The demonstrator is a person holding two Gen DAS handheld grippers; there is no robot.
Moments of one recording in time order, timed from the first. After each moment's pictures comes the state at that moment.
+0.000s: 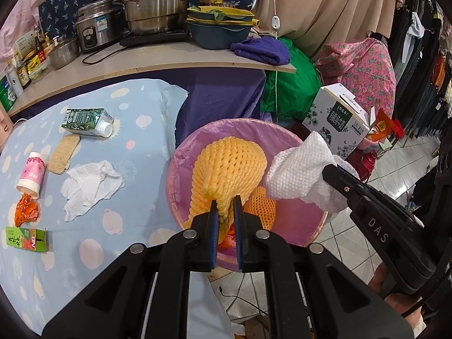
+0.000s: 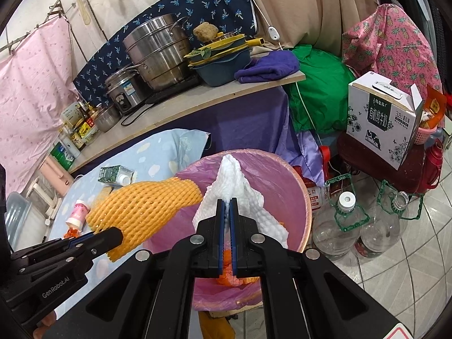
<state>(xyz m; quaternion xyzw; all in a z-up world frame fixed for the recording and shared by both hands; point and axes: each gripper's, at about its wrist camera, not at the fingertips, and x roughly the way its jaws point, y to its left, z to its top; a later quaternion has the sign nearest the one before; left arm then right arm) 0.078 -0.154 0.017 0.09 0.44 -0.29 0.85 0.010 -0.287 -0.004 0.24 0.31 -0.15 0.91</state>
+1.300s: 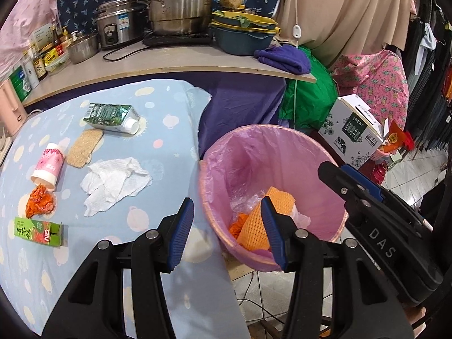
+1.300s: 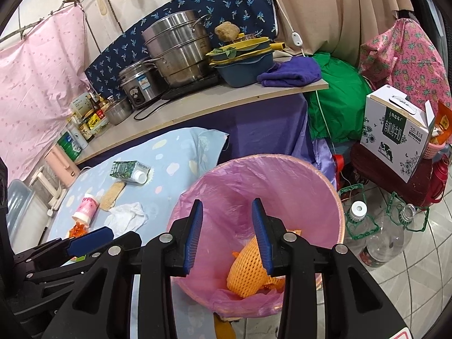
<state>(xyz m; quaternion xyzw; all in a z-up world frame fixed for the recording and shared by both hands) 0.088 -0.116 0.019 0.07 0.43 -0.25 0.86 0.034 -0.250 0.008 0.21 0.31 -0.12 0.92</state>
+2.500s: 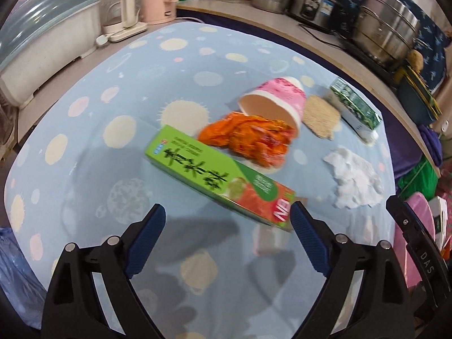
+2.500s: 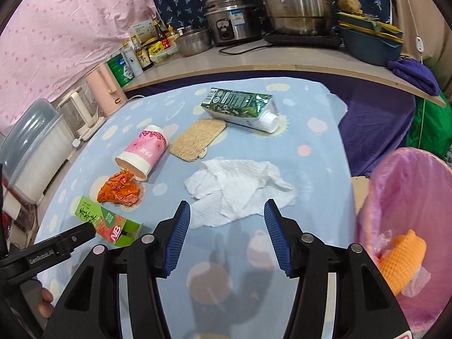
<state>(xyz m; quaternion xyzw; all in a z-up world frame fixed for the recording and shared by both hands) 0.161 0.178 -0.041 -0.11 0.49 0.04 0.86 0.173 -0.048 -0.039 0.11 0.40 0.03 0.91</state>
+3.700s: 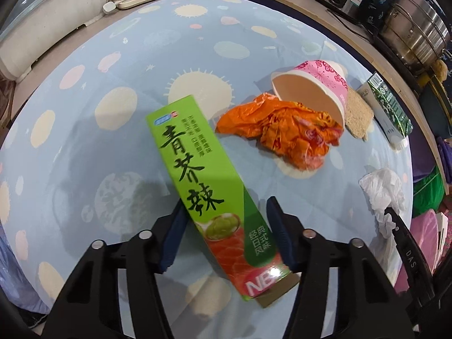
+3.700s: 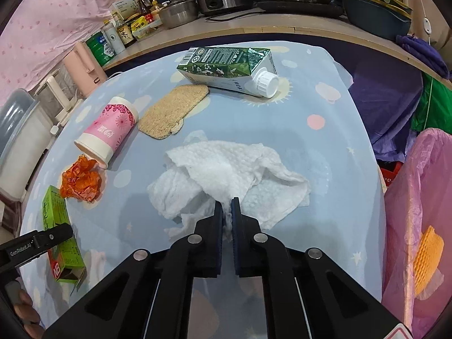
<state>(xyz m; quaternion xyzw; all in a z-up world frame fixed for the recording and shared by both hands) 0.186 0.194 -0.078 -0.14 0.54 0.06 0.83 0.208 -0.053 -0.089 0.11 0.46 0.01 0.88</state>
